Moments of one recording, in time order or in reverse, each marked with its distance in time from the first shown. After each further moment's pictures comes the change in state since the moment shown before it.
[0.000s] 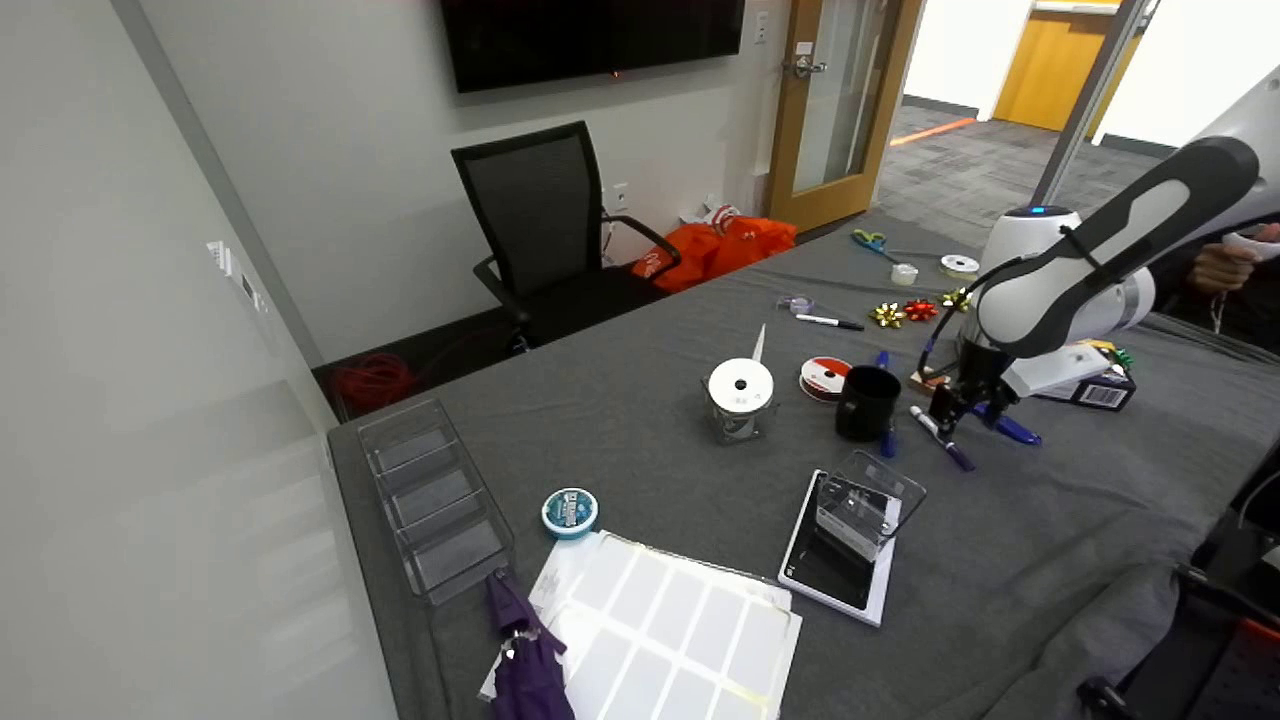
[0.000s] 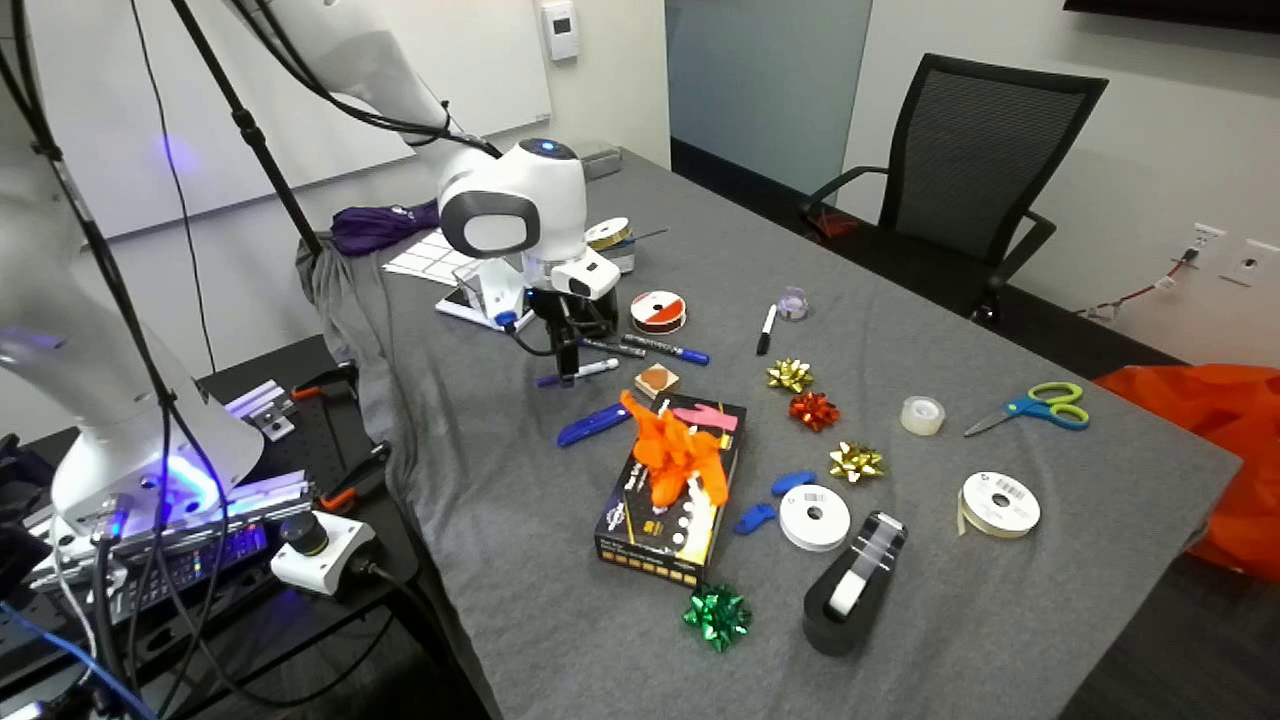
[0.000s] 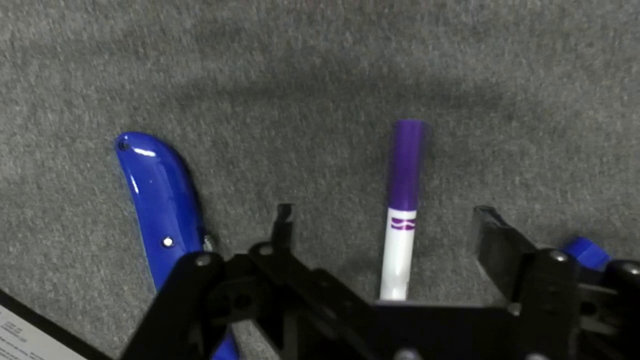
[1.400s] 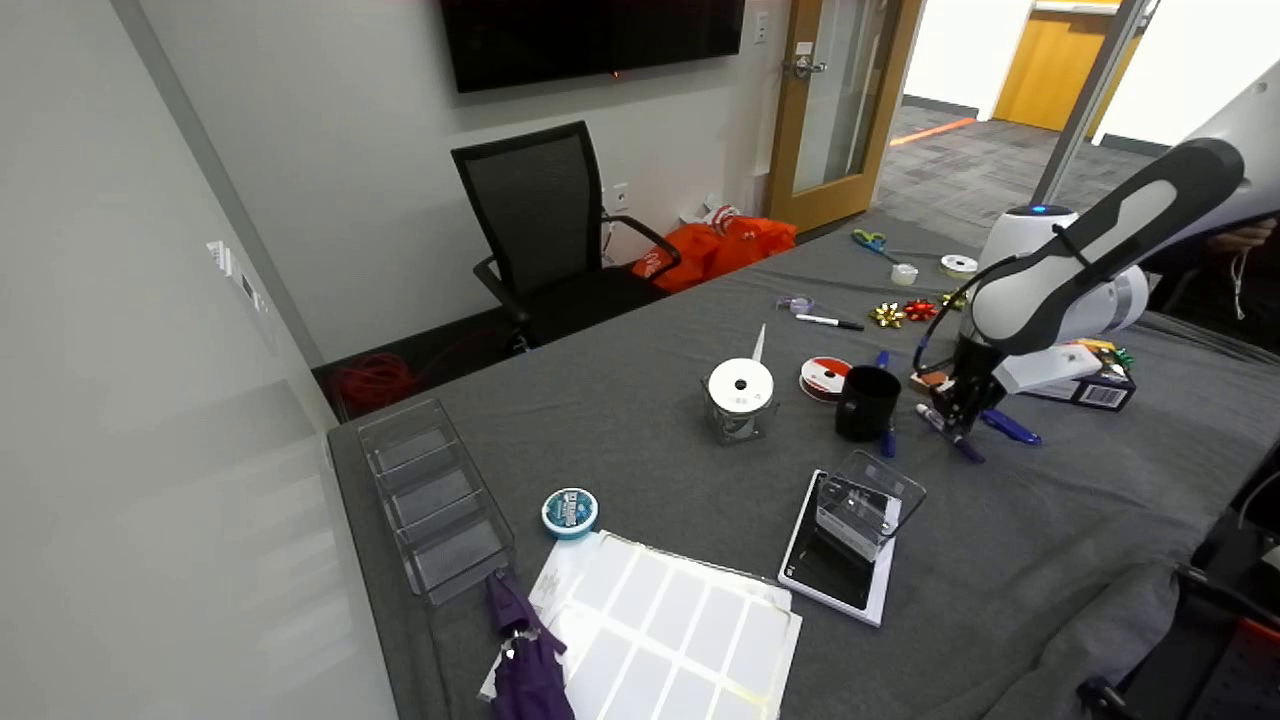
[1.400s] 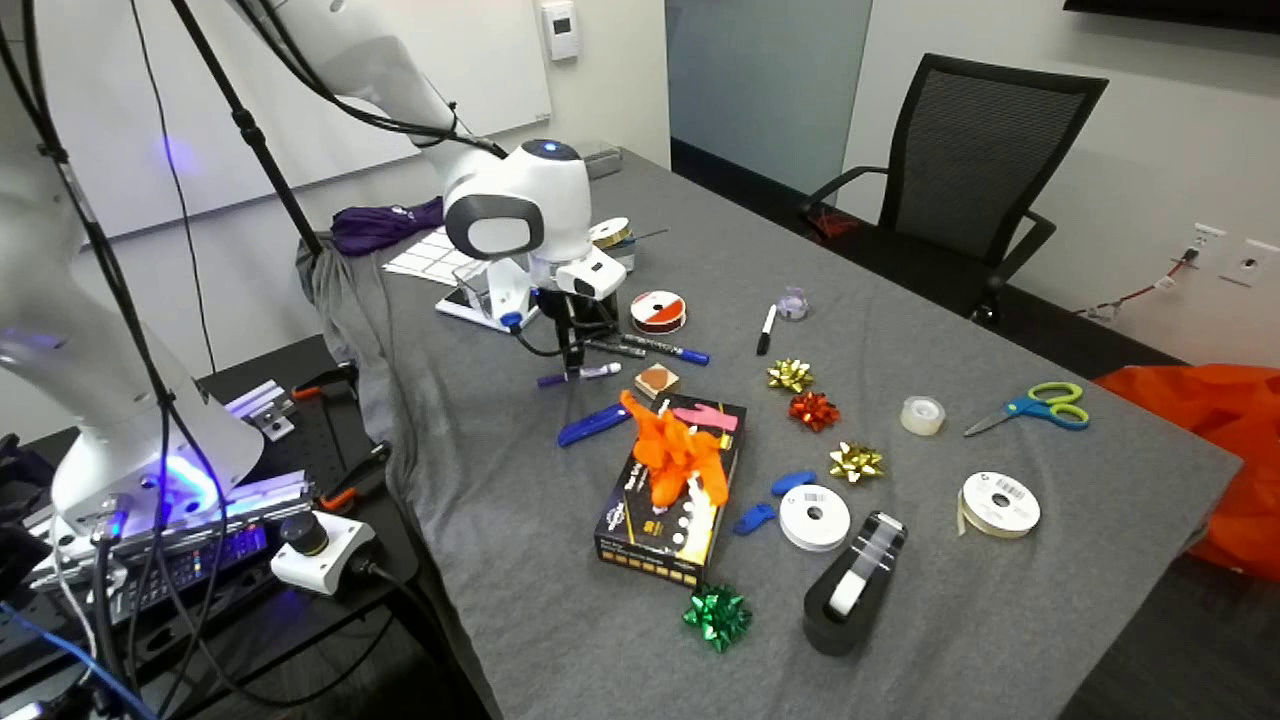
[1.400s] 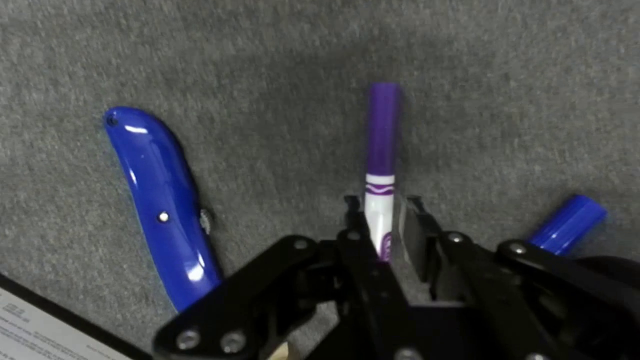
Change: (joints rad) arm -0.003 0.007 0.000 0.018 0.037 0.028 0.006
